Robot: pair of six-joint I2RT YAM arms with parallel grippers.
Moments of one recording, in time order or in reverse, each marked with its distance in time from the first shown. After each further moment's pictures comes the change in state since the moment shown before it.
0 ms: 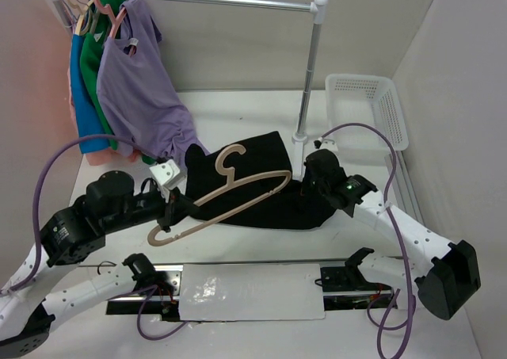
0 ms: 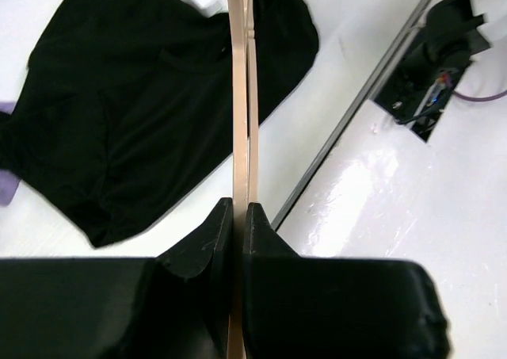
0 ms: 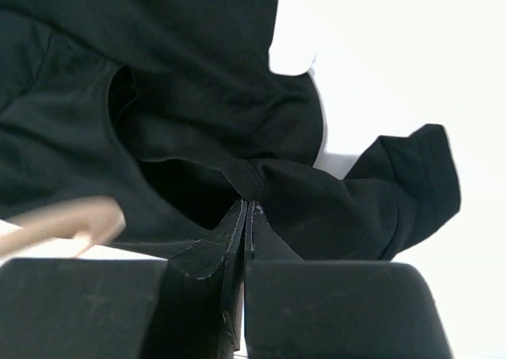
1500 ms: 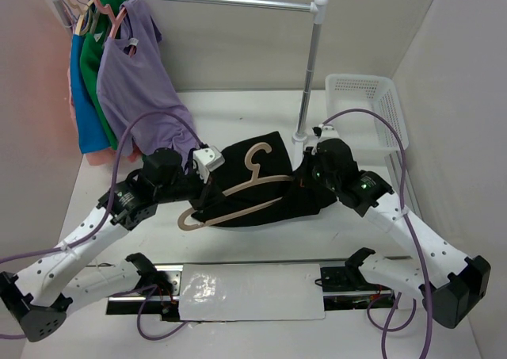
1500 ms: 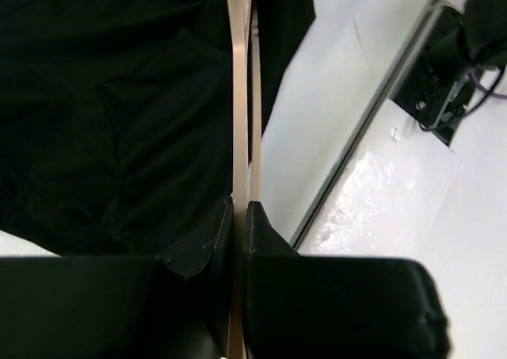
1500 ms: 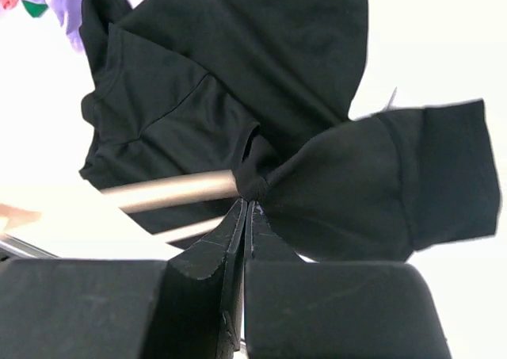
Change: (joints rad) left arm 0.105 0.230 -0.144 0.283 0.195 0.068; right arm -0.003 -0.050 0.139 0.004 -0.153 -0.114
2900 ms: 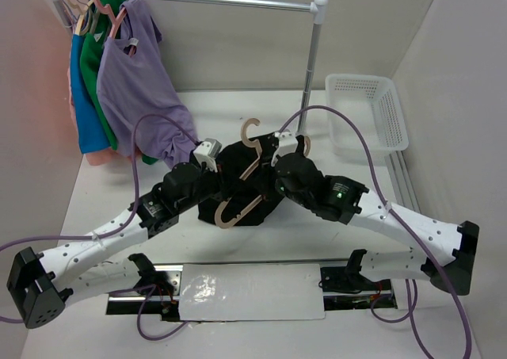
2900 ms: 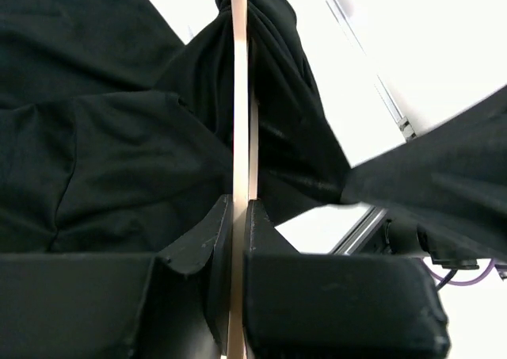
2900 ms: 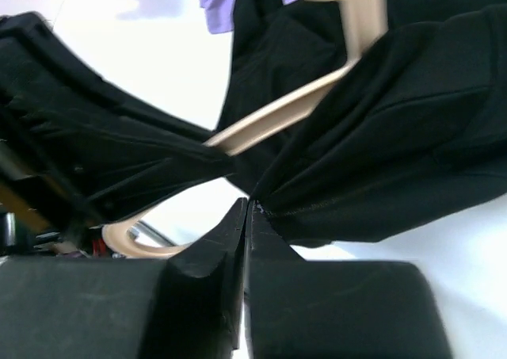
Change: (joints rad) left arm -0.096 0.087 -0.269 0.600 -0.358 -0.535; right arm 0.438 0.113 0.156 0.056 0.200 0.109
